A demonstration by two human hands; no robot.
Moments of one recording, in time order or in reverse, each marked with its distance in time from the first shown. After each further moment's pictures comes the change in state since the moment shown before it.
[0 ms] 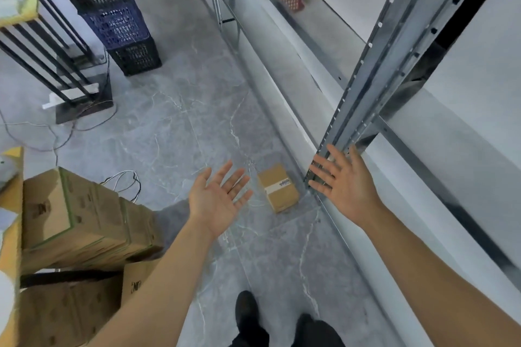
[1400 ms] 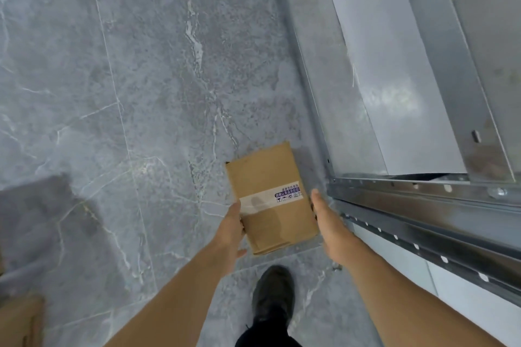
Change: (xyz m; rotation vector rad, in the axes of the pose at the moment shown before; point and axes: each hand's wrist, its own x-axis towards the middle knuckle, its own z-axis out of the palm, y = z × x) left_hand 0.637 -0.244 -0.175 0.502 0.454 -0.492; right_hand 0.604 0.344 -0.269 -0.742 0.194 0.711
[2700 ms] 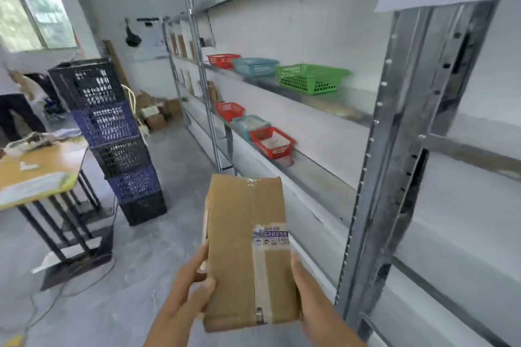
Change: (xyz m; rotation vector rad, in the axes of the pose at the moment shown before) left_hand -0.845 0.000 -0.288 0.330 -0.226 1.329; right_hand -0.854 -0.022 0.148 0.411 -0.162 -1.060
